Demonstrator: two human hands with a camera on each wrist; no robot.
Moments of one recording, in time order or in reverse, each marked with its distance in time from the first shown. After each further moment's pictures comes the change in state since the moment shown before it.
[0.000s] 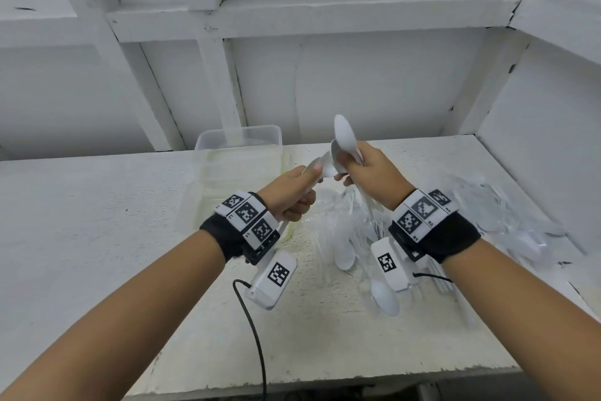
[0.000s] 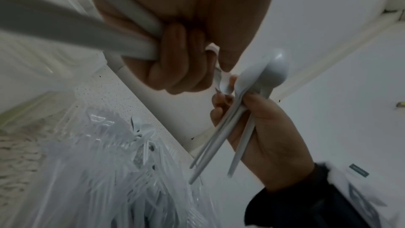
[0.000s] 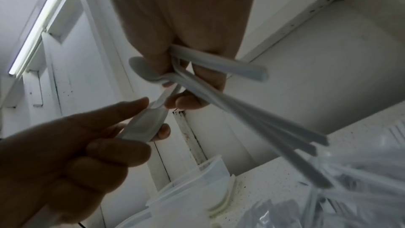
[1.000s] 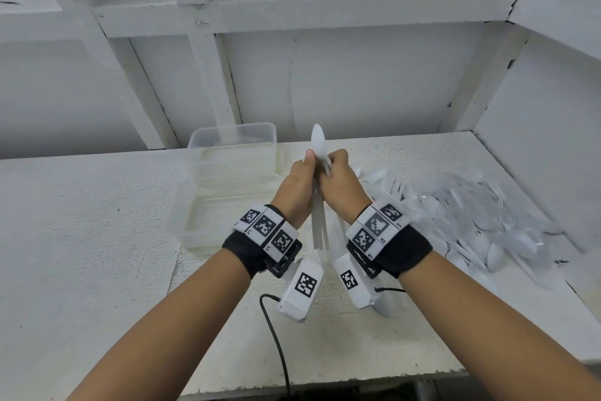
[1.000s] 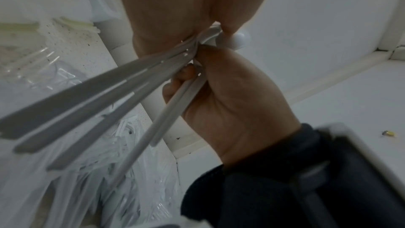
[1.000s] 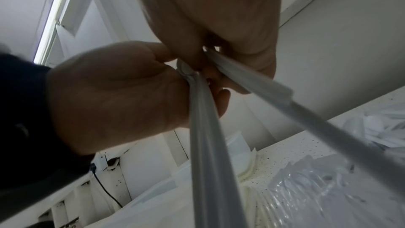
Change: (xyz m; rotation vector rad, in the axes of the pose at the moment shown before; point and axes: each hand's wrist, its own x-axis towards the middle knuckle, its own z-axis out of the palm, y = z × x) left_hand 0.037 -0.019 0.027 -0.384 0.217 0.183; right_hand 0.008 0.010 0.045 -0.002 0.152 0.210
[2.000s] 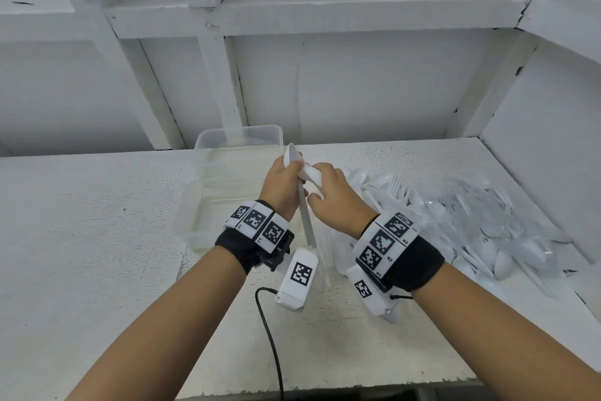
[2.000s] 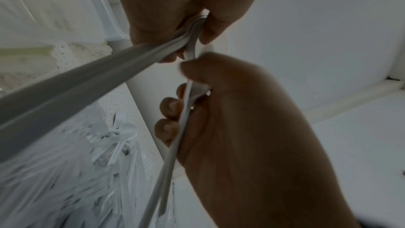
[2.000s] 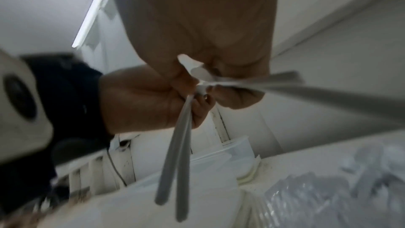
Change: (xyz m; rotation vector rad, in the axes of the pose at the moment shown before) left_hand -0.002 0.017 -0.022 -0.100 0.173 0.051; right_hand -0.013 -0.004 0.006 -0.335 -0.238 -0.071
